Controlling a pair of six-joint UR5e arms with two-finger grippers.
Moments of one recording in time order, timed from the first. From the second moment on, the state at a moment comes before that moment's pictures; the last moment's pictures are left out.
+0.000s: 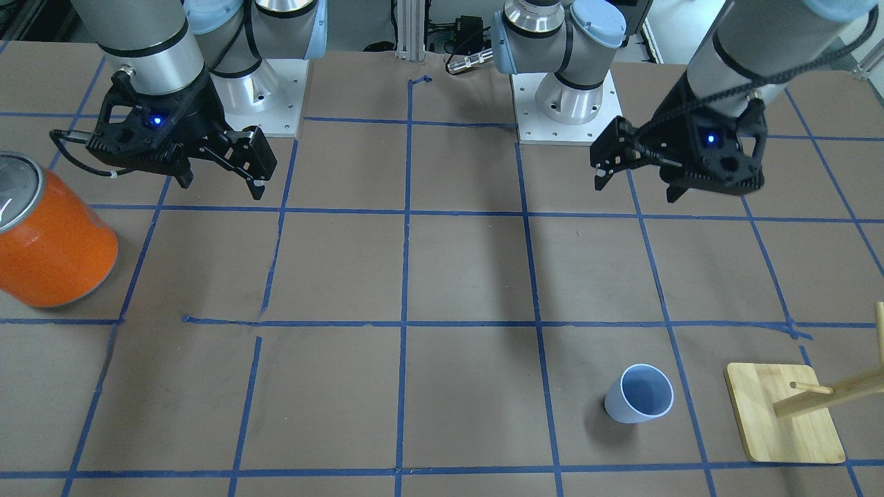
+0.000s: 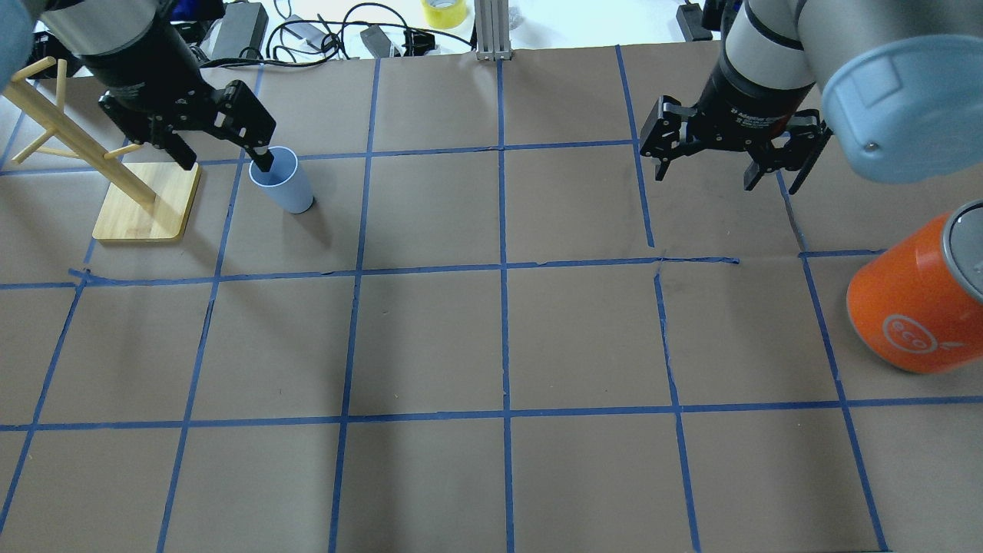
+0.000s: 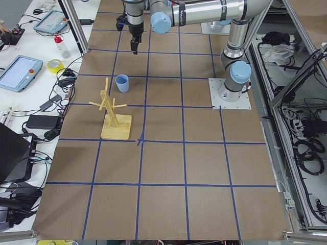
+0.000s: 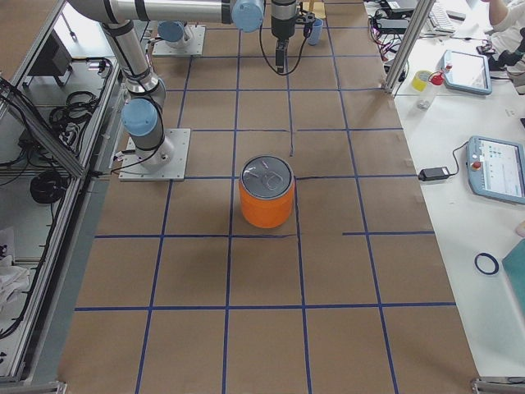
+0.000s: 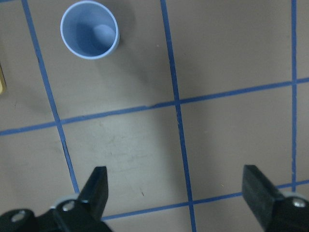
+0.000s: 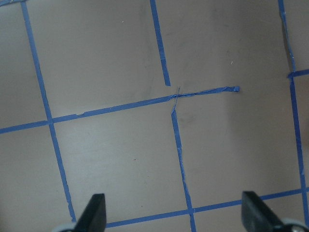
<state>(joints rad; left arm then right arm) -1.47 -1.60 -1.45 -1.75 1.52 0.20 1.61 -1.58 1.63 -1.67 -1.57 0.22</state>
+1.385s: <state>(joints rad) -1.55 -1.54 -1.58 -1.44 1.58 0.04 1.60 -1.57 1.62 -1.62 -1.67 0.17</state>
